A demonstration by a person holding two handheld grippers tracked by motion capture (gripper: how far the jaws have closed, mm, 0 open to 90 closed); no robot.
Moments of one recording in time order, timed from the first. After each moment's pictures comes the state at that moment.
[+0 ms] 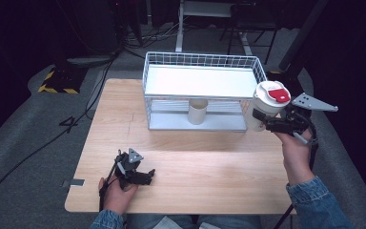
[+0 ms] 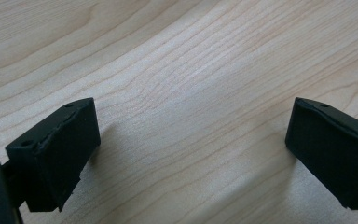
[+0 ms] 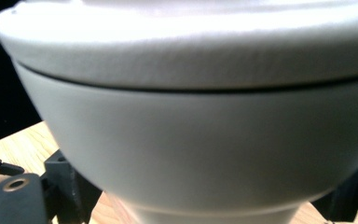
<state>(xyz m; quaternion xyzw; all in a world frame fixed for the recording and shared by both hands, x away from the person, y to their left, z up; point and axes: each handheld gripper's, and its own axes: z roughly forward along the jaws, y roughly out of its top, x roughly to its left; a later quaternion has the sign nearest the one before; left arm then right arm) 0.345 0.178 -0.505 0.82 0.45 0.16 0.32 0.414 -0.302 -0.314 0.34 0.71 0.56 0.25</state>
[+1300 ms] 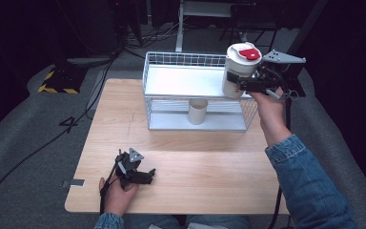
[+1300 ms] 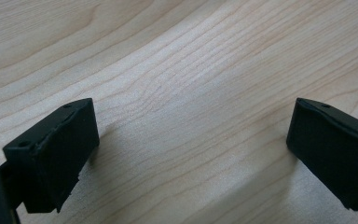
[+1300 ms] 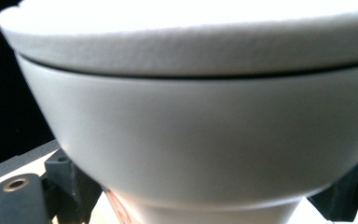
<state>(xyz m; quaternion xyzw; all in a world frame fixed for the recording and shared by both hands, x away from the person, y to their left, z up) 0.347 0.175 -0.506 0.81 0.46 0.16 0.32 0.501 -0.228 -0.256 0.31 0.72 0.57 0.23</state>
